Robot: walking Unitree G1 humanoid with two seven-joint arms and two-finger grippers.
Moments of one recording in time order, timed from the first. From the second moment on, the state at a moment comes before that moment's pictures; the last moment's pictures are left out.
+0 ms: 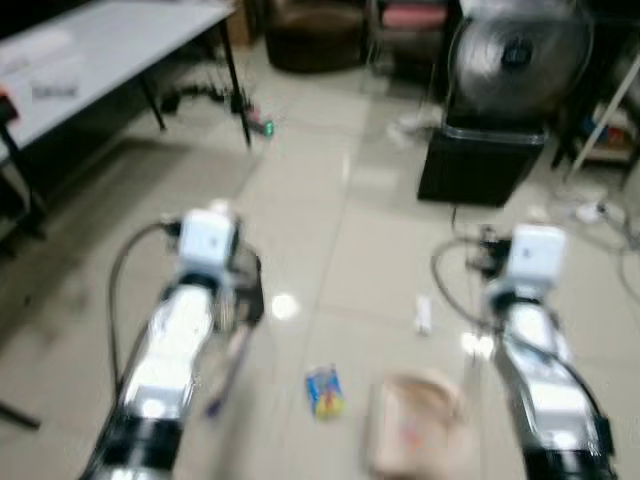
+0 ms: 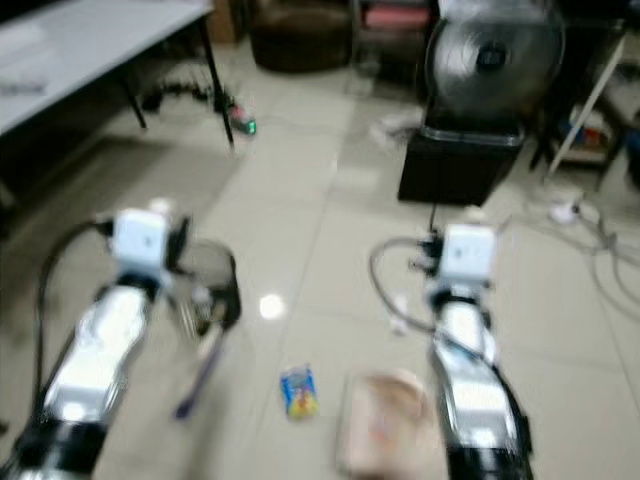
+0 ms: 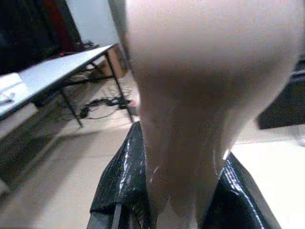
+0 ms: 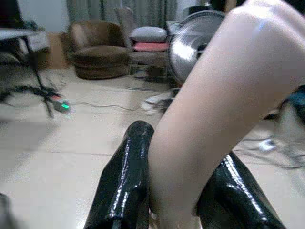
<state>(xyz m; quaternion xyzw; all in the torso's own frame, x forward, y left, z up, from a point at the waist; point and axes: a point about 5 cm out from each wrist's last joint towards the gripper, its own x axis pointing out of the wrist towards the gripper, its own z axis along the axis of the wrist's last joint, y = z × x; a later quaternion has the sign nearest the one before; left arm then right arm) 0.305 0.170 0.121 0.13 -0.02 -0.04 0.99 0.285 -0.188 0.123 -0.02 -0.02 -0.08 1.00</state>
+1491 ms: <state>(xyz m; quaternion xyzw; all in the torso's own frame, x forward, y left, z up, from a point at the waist) 0.303 0.154 0.123 0.10 -0.04 -0.08 0.99 0.276 -0.211 0.115 -0.04 -0.01 -0.12 0.99</state>
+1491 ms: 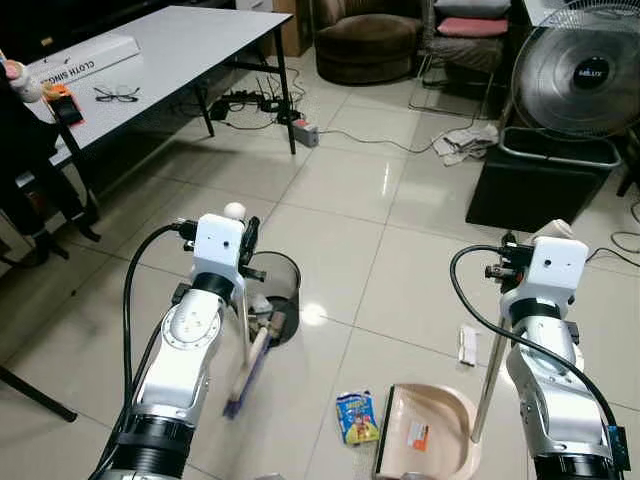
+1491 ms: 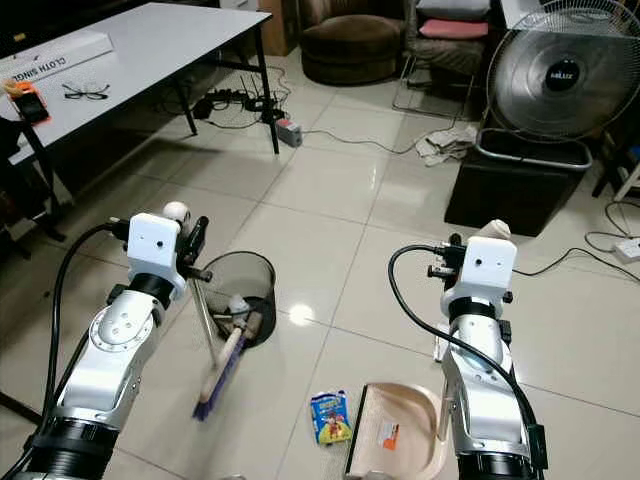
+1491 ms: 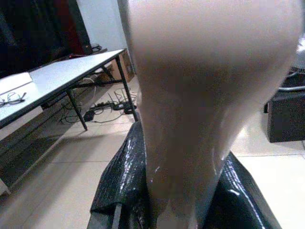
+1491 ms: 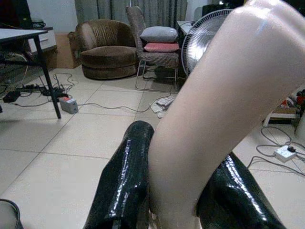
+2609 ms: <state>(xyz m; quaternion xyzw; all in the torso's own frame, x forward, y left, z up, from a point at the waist) 0.309 0.183 0.124 0.05 -0.10 0.01 0.99 0.345 -0.193 0.134 -0.19 -0.16 -0.06 0.97</state>
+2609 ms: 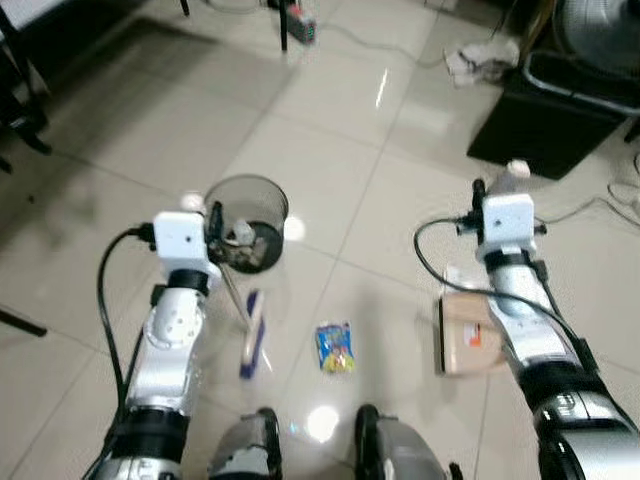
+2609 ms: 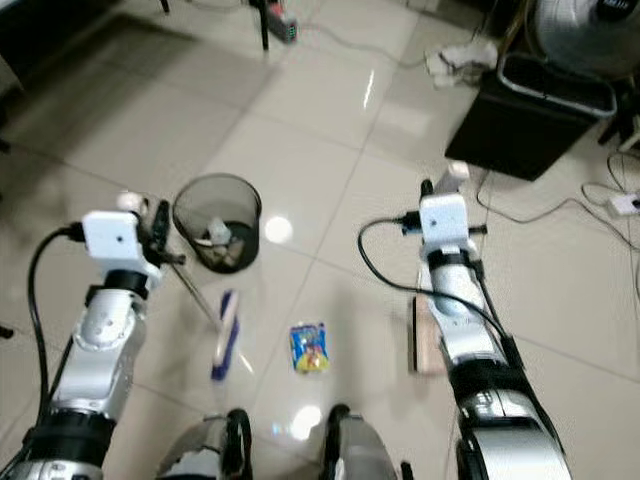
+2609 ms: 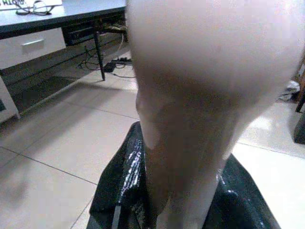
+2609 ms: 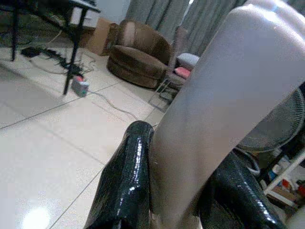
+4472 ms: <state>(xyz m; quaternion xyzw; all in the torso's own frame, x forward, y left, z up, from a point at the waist) 0.340 0.129 0.131 -0.19 -0.04 -0.09 0.98 0.338 -0.105 0.119 -0.01 -0.18 -0.04 0.98</state>
